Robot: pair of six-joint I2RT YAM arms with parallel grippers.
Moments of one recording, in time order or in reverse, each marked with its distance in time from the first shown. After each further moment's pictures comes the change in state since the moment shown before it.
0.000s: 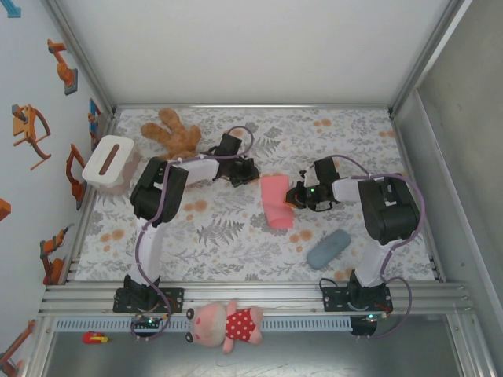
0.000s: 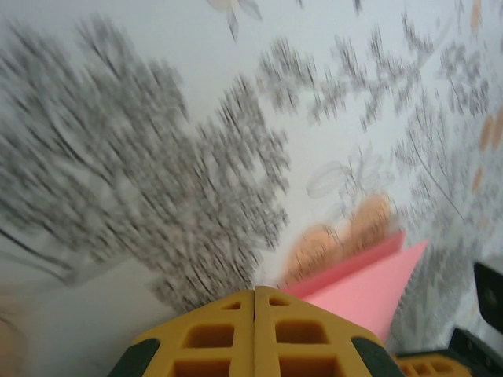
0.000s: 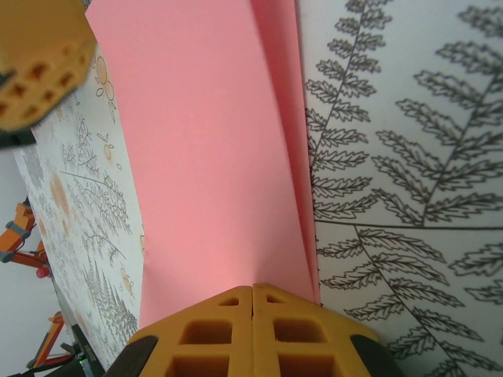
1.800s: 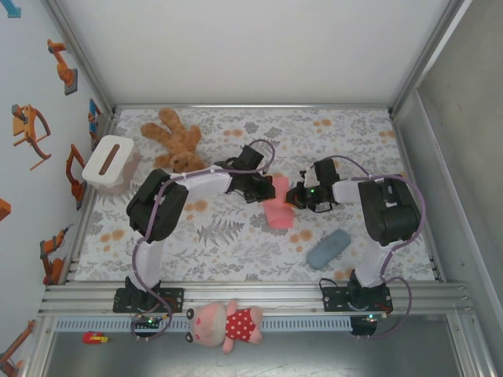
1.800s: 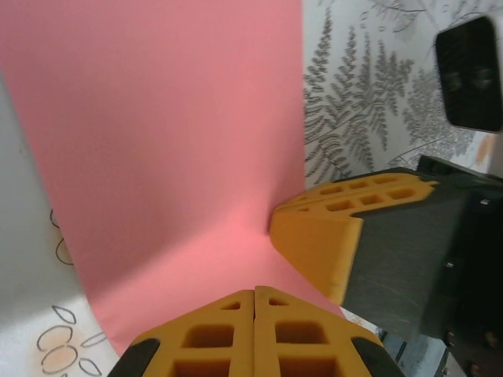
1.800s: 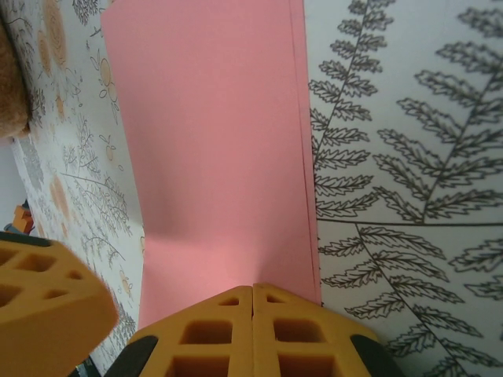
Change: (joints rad) left arm -0.211 -0.160 -0.117 -0.086 -0.003 -0.031; right arm 0.003 -0.010 -0.025 0.035 0.010 0.008
